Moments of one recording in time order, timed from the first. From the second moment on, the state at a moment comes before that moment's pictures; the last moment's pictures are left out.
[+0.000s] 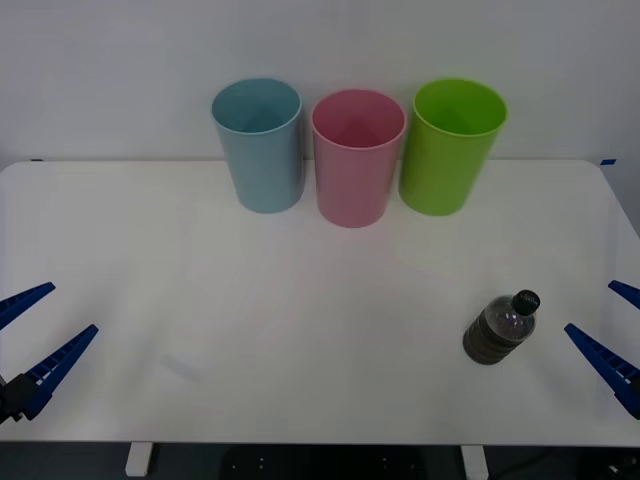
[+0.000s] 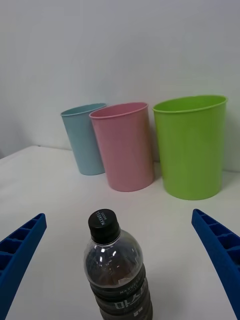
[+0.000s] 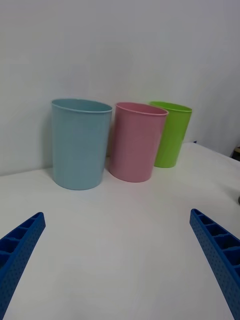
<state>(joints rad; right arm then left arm) 0.35 -0.40 -0.52 -1.66 0.96 -1.22 0.00 0.35 0.40 0.52 -1.66 -0.96 -1.22 0.00</state>
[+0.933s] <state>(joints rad) 0.44 -0.41 -0.50 -1.70 0.94 -1.20 0.04 0.35 0.40 0.52 -1.66 -0.96 -1.22 0.00</state>
